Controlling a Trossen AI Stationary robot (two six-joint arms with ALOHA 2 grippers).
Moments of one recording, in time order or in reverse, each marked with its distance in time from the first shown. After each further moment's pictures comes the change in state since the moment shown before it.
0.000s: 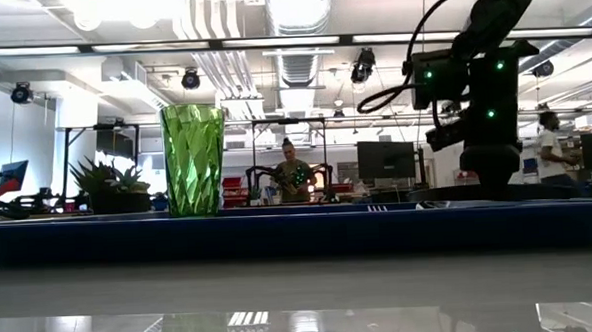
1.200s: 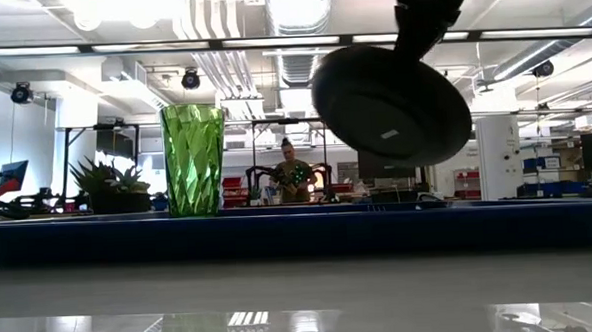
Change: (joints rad) left arm 0.000 0.000 0.000 0.000 0.000 0.000; right arm 0.433 -0.001 0.533 -0.114 0.148 -0.007
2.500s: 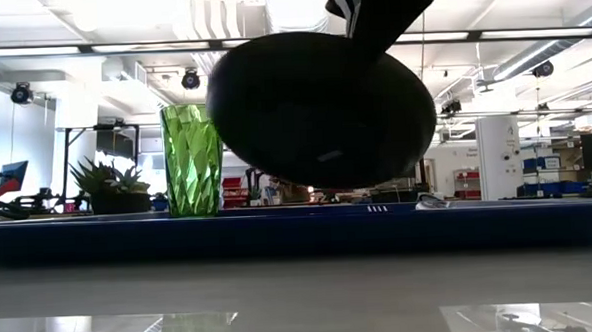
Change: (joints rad) left arm 0.000 0.000 0.000 0.000 0.000 -0.002; right arm 0.228 0.465 0.426 -0.108 -0.087 -0.130
